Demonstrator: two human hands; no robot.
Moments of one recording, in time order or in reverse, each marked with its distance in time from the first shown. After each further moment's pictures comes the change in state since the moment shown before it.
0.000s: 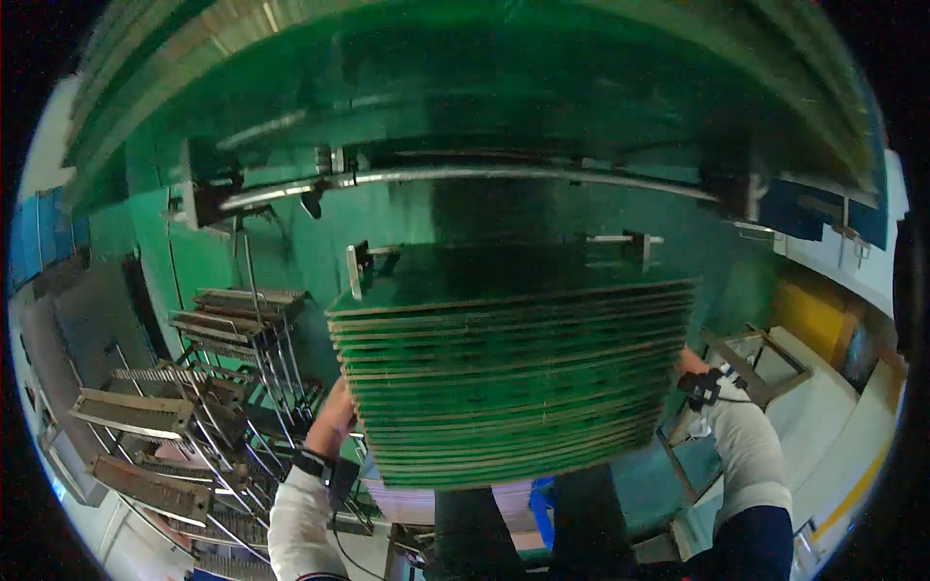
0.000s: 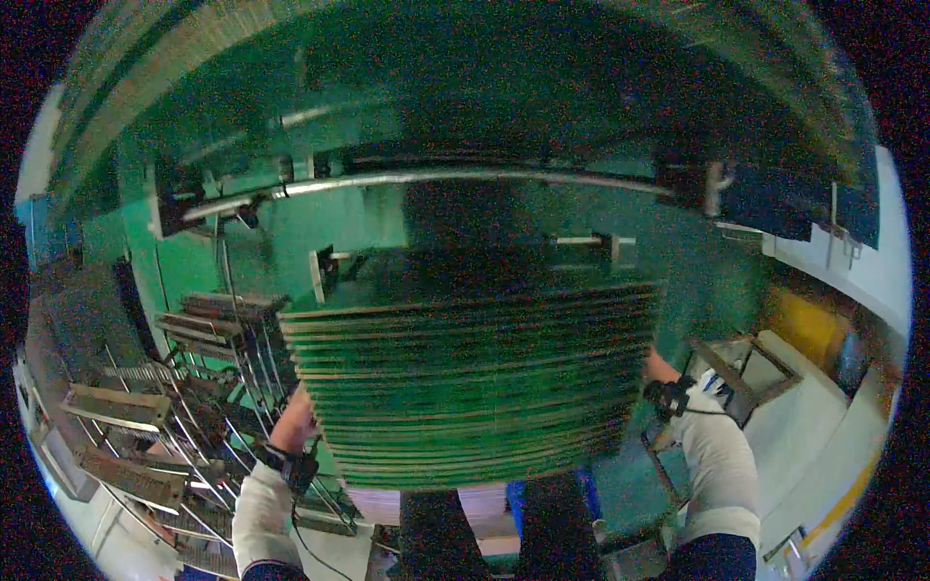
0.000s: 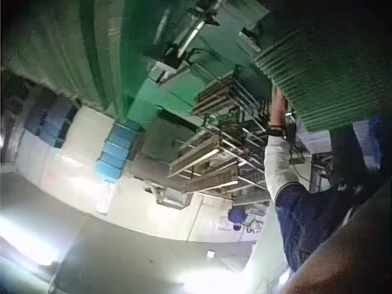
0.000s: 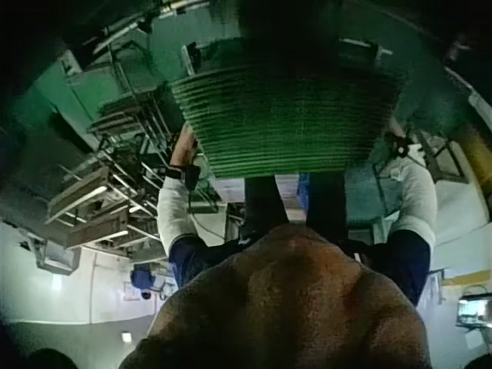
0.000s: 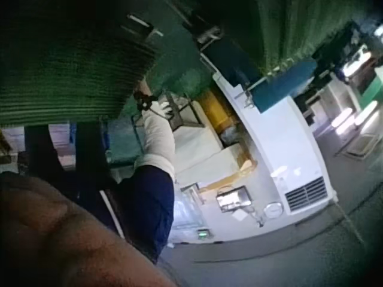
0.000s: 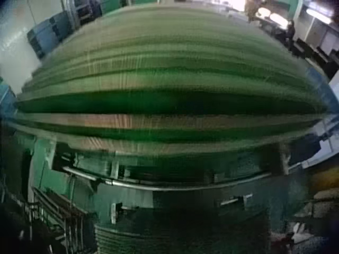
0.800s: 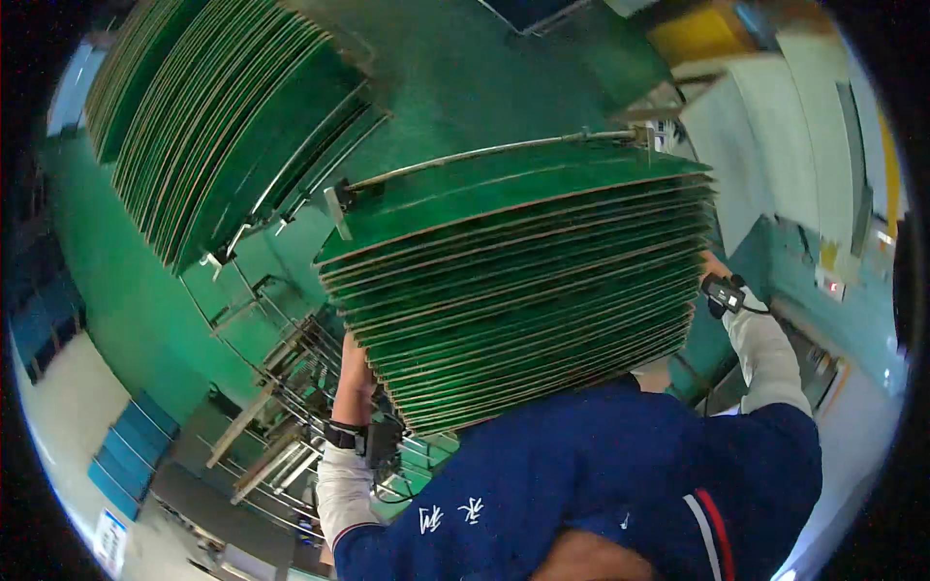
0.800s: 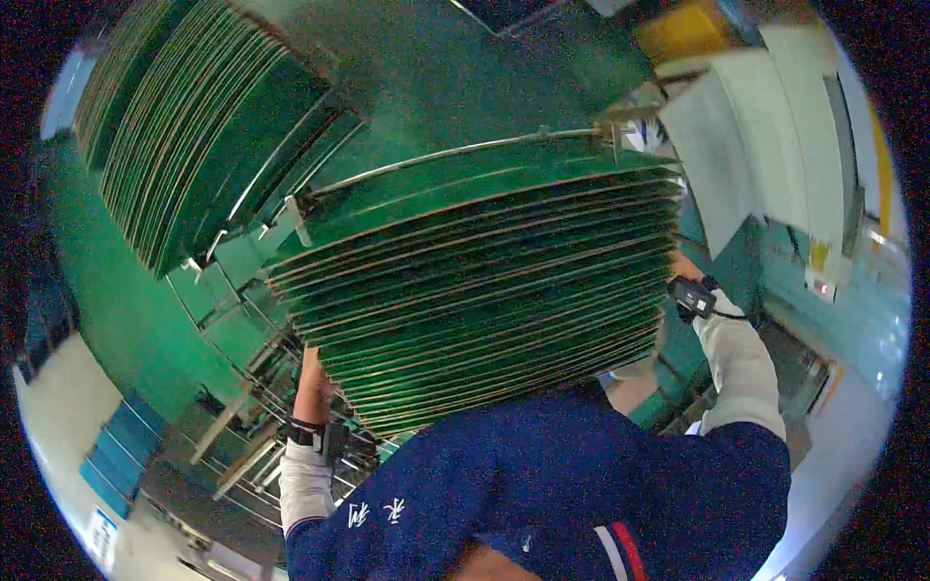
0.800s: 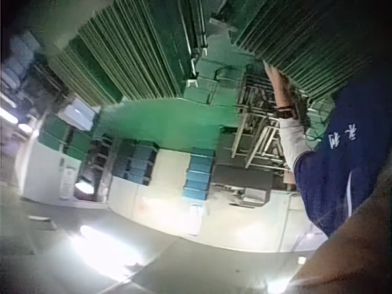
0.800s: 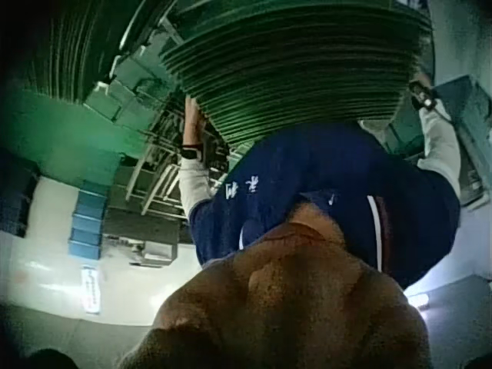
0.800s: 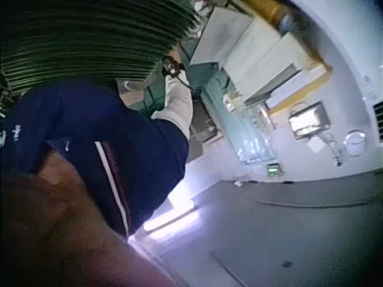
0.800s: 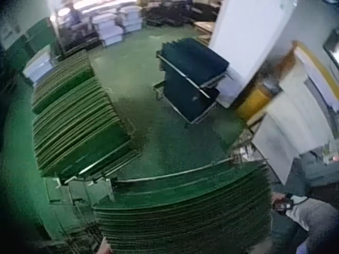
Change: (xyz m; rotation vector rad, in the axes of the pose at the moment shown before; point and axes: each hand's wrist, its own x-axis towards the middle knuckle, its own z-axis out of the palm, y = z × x) left_hand -0.287 0.029 0.184 0.347 -0.349 0.054; right_hand -0.573 -0.017 0.257 -0.067 0.879 0.287
